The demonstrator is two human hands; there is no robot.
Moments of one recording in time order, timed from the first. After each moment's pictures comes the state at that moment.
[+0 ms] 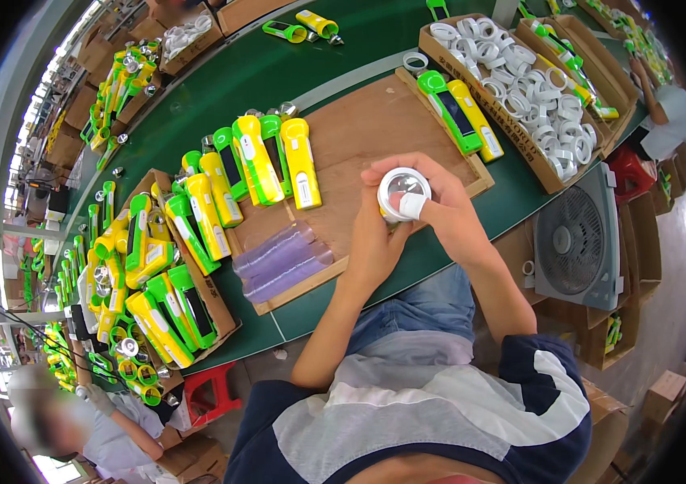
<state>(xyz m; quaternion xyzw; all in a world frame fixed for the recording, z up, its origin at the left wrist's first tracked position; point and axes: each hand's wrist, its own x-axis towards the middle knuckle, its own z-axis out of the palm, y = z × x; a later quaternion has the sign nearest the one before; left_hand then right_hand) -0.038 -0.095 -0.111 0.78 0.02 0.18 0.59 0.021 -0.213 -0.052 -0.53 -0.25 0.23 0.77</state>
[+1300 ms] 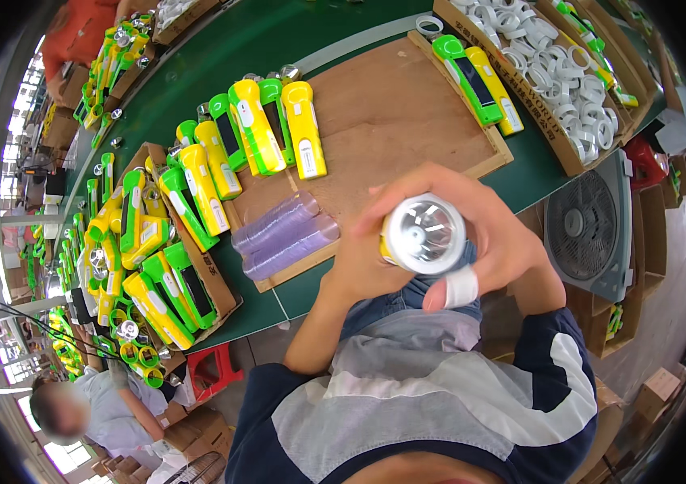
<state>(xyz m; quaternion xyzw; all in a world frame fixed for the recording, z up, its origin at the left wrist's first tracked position) -0.075 -0.072 -0.095 0.79 -0.13 0.14 0.59 0.005 -0.223 -0.020 -0.45 -0.42 0.31 0.73</state>
